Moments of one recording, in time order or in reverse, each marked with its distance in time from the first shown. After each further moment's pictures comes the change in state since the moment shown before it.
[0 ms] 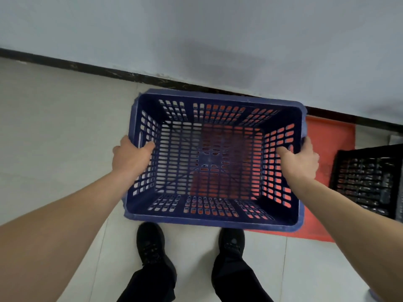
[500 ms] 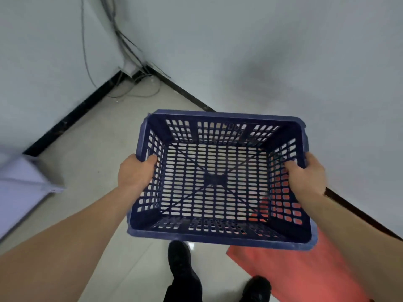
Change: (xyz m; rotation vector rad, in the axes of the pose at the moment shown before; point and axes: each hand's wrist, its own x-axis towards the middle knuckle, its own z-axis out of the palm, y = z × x) left_hand -0.096 -0.102 -0.320 -0.338 0.393 -0.258; right_hand -0.245 -0.251 0.006 -0.023 -0.287 -0.604
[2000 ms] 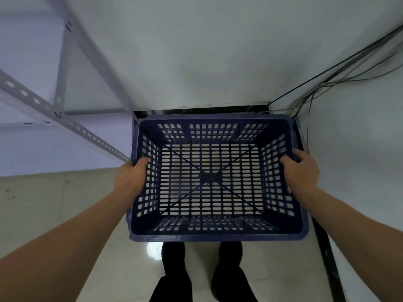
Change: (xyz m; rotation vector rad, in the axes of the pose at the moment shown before) left_hand 0.321 -0.211 -0.300 -0.615 0.318 -0.625; right_hand -0.077 -0.471 0.507 -0.284 -0.544 -0.527
